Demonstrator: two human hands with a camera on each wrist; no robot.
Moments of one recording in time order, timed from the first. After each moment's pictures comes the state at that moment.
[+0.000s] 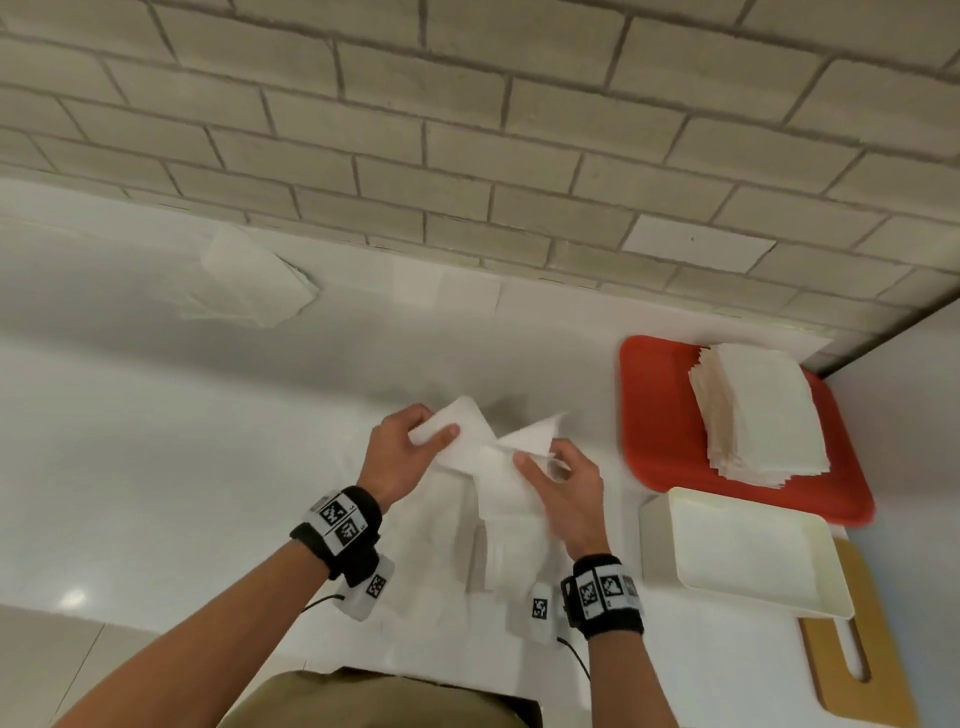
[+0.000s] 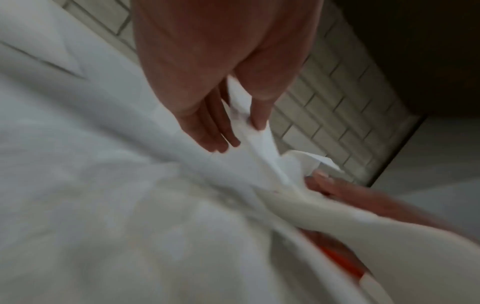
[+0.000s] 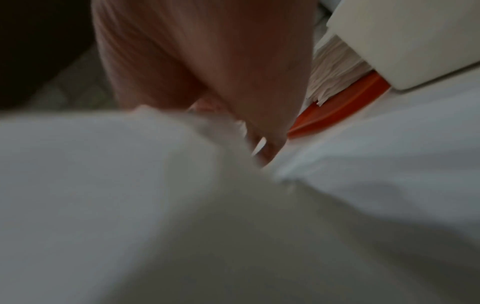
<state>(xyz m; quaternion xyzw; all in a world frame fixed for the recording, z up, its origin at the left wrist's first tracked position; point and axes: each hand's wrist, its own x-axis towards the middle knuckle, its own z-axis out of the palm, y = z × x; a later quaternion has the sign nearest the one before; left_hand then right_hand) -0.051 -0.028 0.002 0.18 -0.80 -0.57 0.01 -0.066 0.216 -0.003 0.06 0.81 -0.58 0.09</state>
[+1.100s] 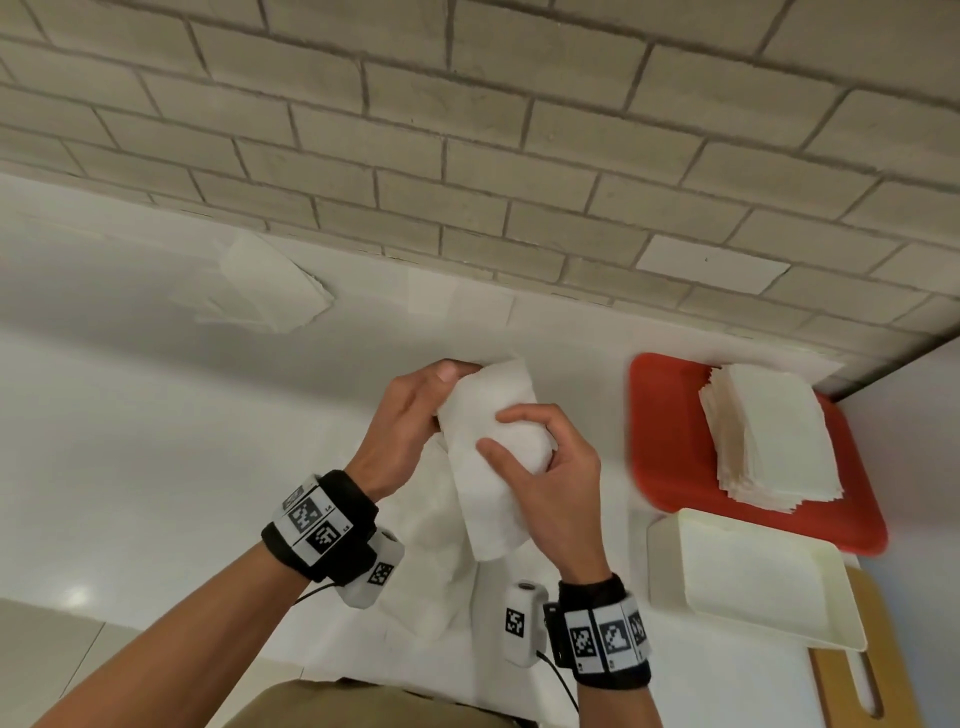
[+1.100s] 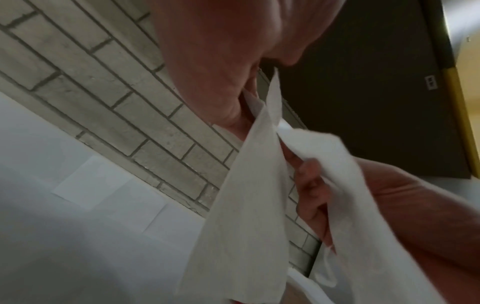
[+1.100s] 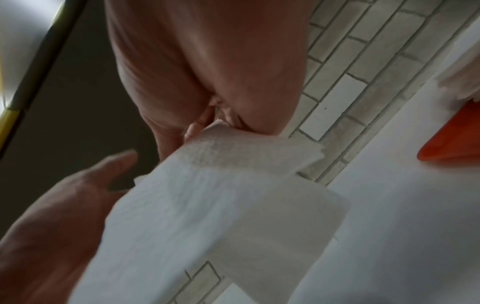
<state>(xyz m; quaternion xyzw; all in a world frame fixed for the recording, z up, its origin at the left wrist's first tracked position) -0.048 -0.029 0.108 0.01 -0.66 -0.75 0.05 -0.046 0.160 0.100 -0.09 0.75 -0.65 0.01</state>
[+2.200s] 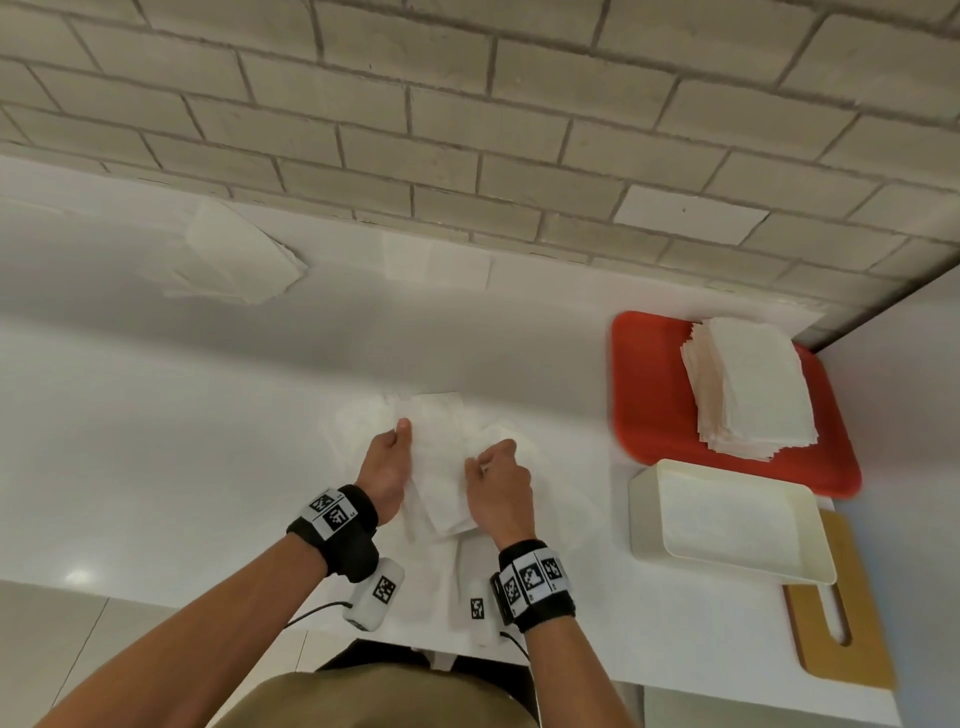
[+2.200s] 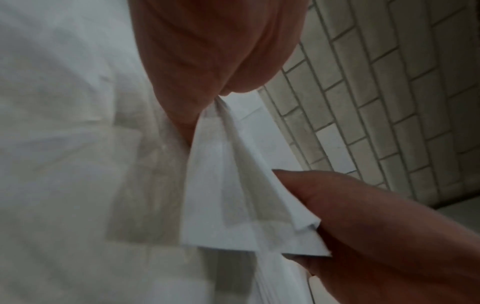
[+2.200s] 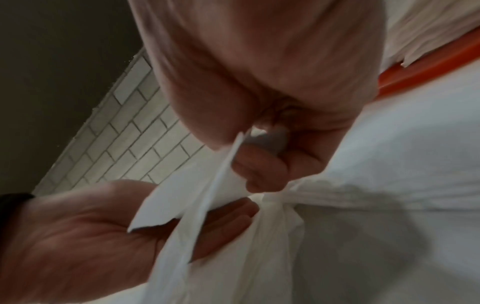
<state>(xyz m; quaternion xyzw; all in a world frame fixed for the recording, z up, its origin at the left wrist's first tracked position) -0.029 -0.011 -0.053 0.32 -0.57 -0.75 -0.11 -0.035 0.151 -0.021 0.09 0.89 -0.39 0.20</state>
